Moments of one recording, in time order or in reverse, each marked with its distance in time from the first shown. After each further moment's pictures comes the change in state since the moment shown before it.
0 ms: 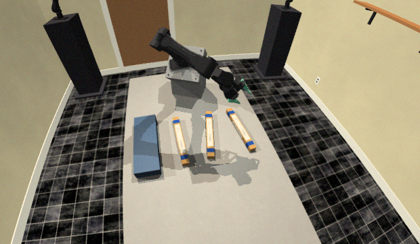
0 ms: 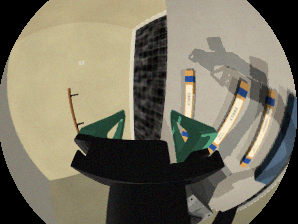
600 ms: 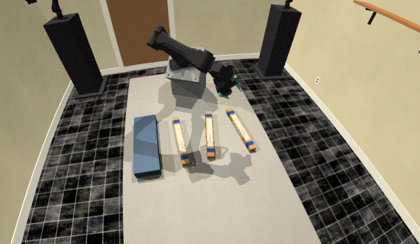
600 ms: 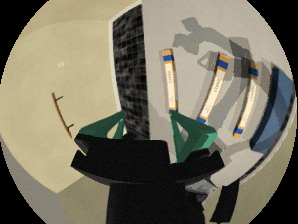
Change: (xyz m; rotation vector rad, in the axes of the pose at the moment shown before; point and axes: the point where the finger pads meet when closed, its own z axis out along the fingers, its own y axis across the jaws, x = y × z) arm 0.035 -0.027 -0.036 0.208 0.128 0.054
